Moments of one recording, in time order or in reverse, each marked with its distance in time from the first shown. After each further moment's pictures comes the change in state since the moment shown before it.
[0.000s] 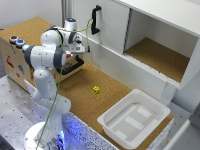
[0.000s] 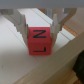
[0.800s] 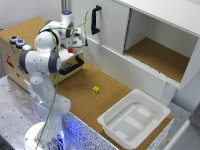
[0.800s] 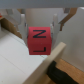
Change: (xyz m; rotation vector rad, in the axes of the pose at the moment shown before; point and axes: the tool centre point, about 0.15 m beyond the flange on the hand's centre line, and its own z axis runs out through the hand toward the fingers) arm -0.042 0.020 -0.125 -0.183 0.083 0.278
